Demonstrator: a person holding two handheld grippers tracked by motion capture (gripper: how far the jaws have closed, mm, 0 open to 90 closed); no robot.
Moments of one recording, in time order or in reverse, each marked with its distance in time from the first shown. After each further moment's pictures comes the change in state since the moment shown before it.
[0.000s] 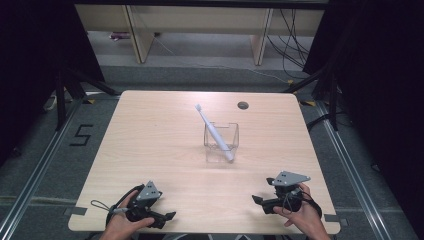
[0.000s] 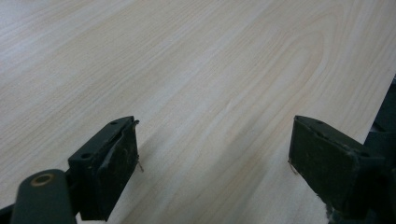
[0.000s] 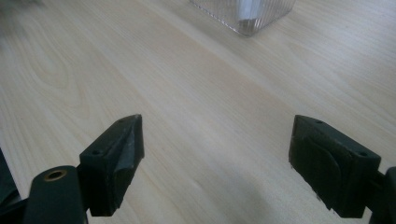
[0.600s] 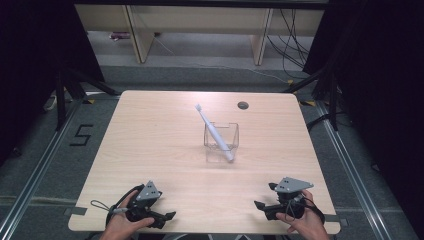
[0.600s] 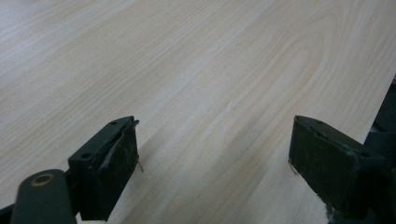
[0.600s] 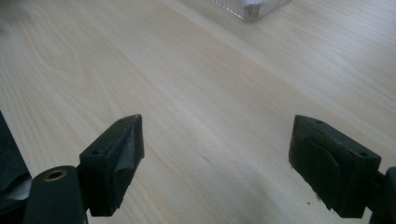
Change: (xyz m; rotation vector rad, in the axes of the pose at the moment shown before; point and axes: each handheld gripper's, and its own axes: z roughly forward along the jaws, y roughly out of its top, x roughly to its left) left arm 0.000 0.000 -0.001 -0.001 0.001 -0.001; right arm 0.006 -0.015 -0.005 -0.009 -0.001 -0.002
